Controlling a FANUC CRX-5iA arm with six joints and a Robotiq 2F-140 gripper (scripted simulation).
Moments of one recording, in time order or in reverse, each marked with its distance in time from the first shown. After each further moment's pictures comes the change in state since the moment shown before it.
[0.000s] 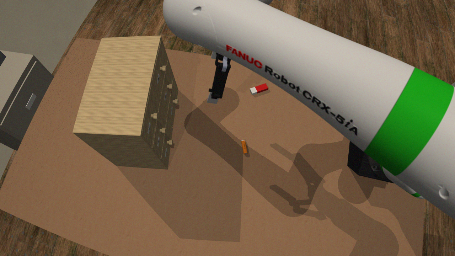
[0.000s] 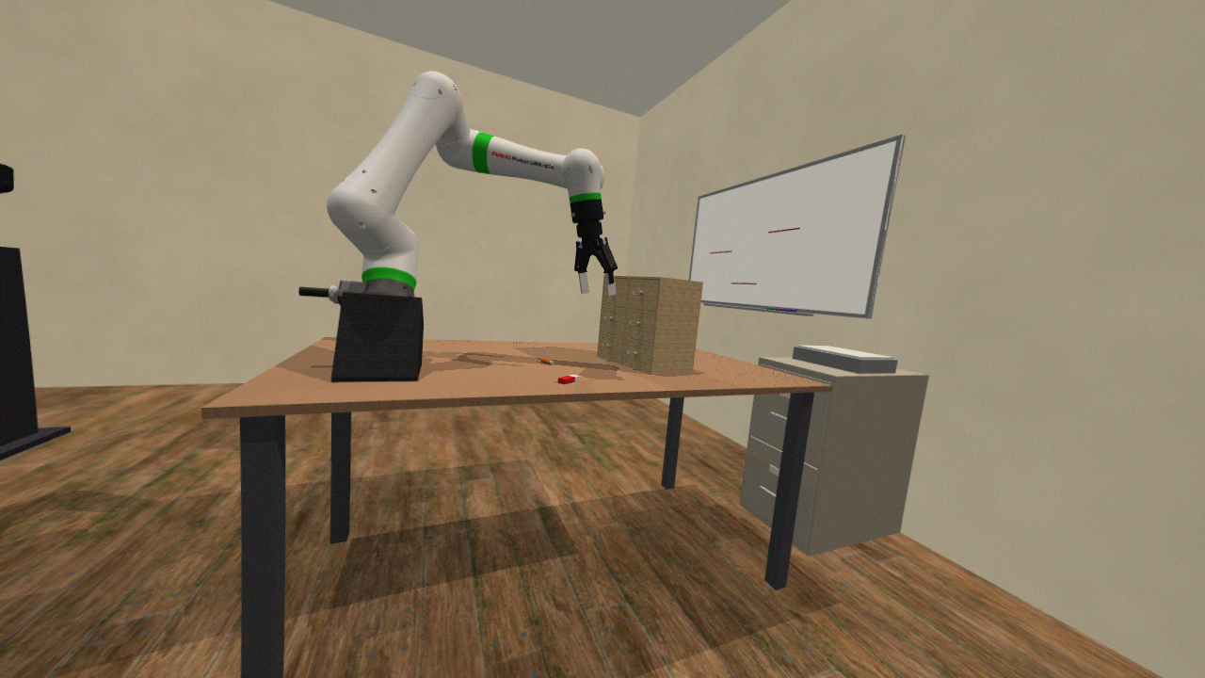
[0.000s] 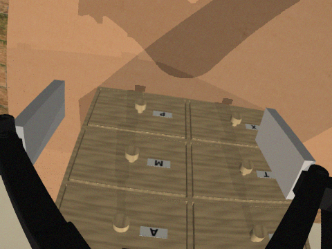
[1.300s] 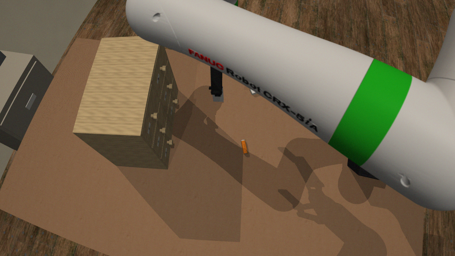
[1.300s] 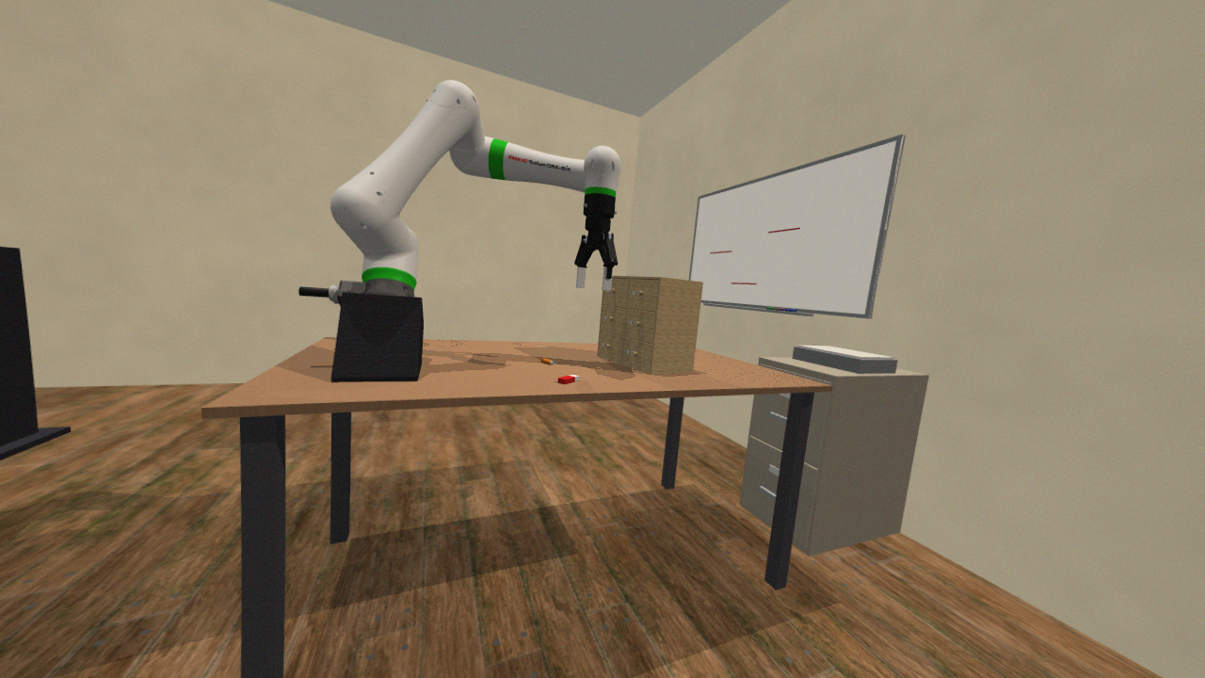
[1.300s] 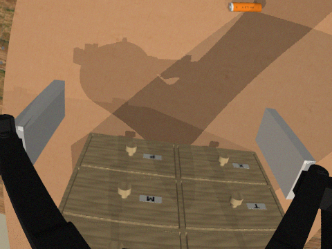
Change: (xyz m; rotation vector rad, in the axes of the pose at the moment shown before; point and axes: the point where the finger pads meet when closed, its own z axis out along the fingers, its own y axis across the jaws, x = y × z) arm 0.013 0.002 -0.018 -0.019 0.246 0.000
